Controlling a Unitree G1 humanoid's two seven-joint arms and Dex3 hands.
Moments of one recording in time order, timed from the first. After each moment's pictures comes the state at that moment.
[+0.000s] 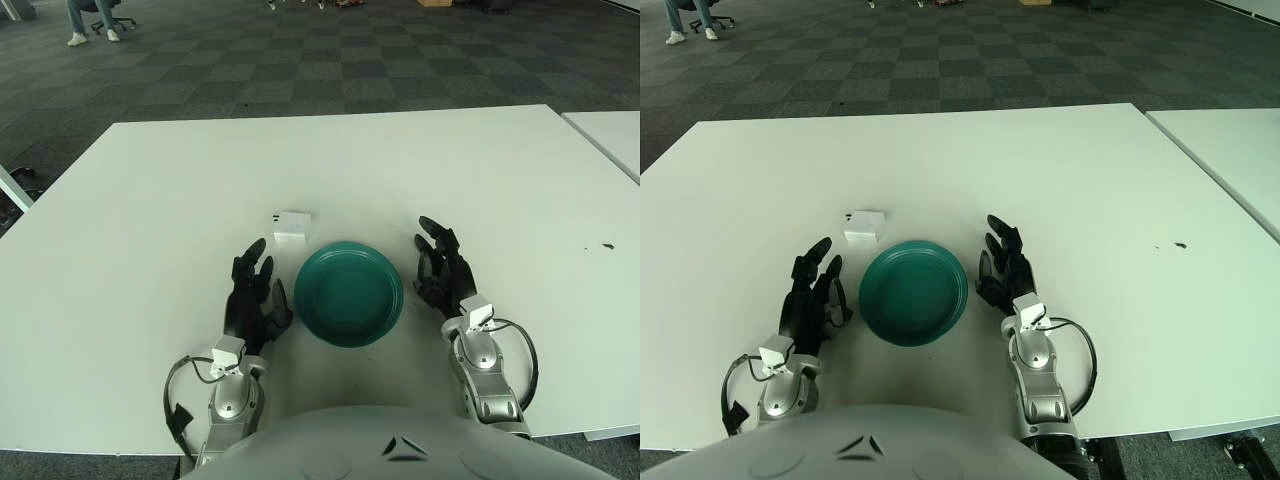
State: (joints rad) left arm 0.50 -0.11 -0.11 -0.11 0.00 -0.25 0.08; right arm 0.27 0.01 0.07 0.01 -0.09 -0.16 -0.04
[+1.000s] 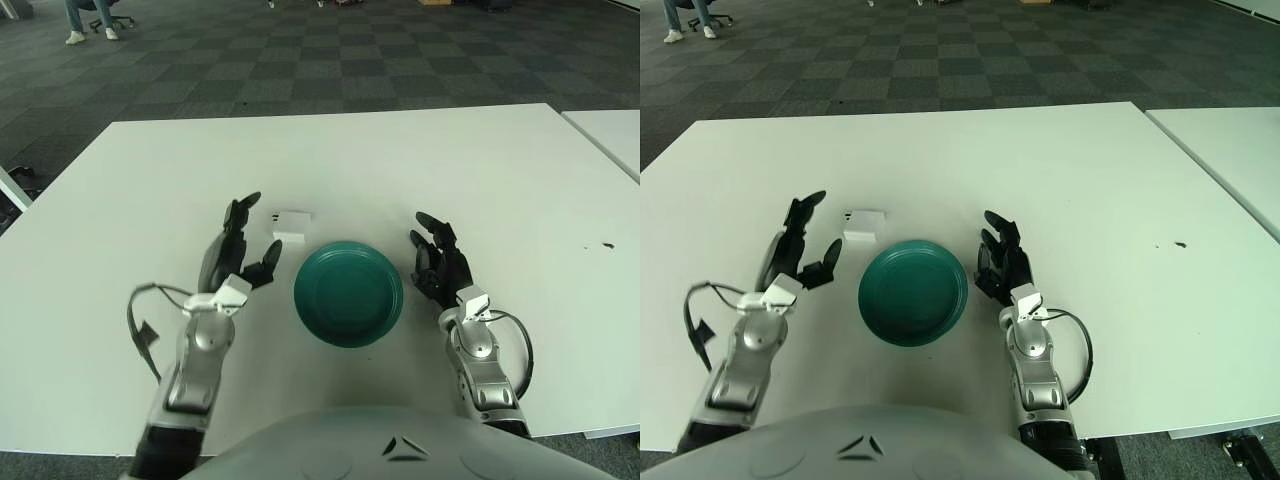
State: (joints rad) left arm 0.12 0.28 -0.09 -0.12 0.56 -0.08 0.18; right arm 0.21 0.02 0.07 0.05 -0.09 -0.15 -0.04
